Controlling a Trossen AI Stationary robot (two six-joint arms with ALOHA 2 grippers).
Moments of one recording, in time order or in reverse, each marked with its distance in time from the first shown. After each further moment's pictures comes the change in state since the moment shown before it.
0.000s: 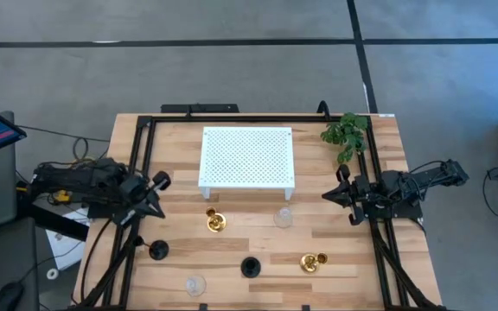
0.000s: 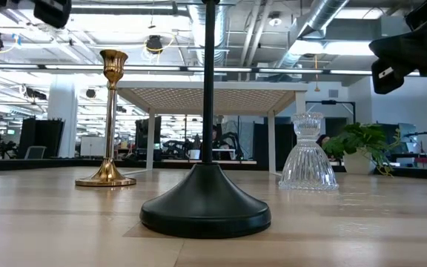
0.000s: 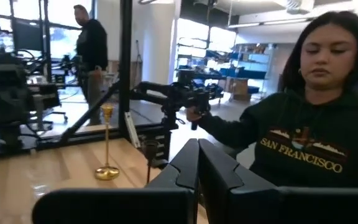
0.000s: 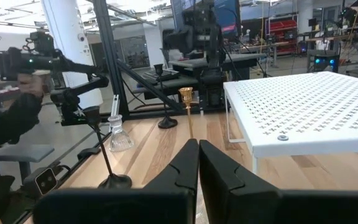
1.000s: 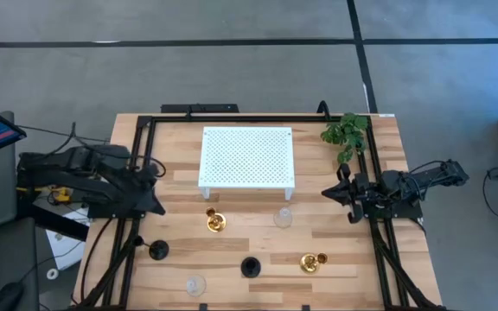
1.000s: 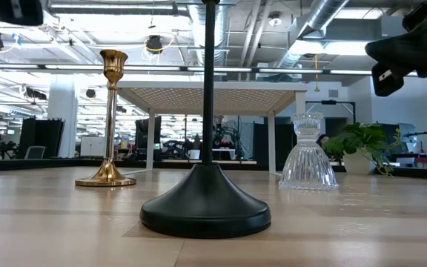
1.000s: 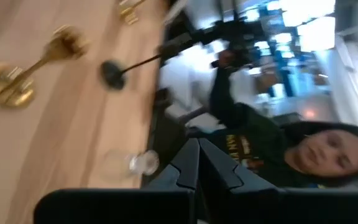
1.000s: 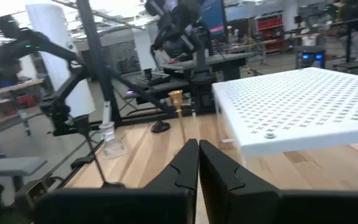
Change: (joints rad) left arm 0.029 0.387 0.535 -0.765 -0.019 -0.782; right arm 0.000 0.000 0.000 0.006 0.059 0.045
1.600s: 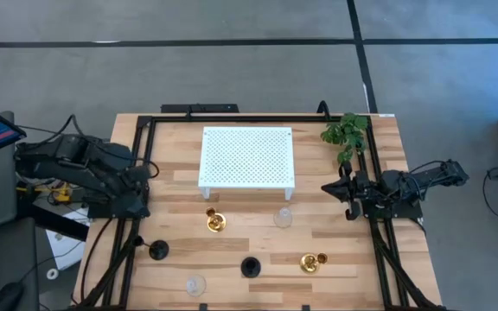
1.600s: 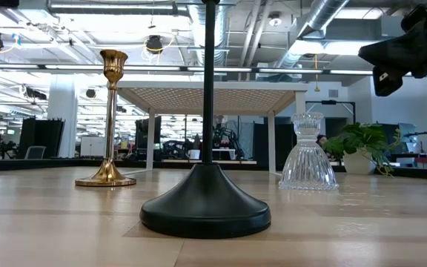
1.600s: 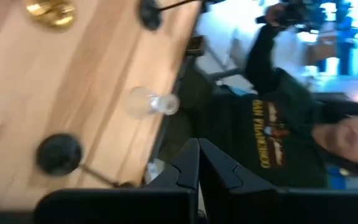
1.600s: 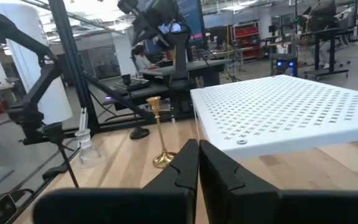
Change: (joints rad) left arm -0.085 0.153 0.294 -0.437 -0.024 -0.011; right arm -0.002 0.000 0.000 0.010 0.080 -0.024
